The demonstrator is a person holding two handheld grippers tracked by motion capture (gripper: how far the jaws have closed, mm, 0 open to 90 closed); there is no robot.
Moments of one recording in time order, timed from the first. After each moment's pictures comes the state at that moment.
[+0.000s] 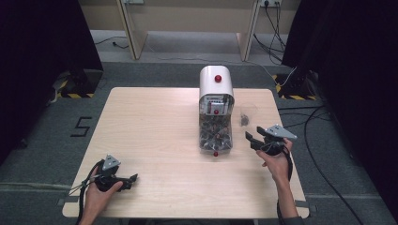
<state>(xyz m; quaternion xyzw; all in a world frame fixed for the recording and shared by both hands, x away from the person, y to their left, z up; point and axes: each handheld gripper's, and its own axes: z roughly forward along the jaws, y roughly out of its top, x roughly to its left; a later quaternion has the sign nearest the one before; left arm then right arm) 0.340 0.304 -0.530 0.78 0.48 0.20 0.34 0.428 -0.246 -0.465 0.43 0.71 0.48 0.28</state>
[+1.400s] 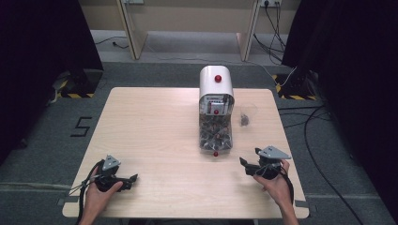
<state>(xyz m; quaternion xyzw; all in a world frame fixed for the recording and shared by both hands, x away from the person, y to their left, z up) 0.340 0.304 -0.530 0.78 0.48 0.20 0.34 0.369 -0.231 -0.491 0.41 0.77 0.43 0.23</state>
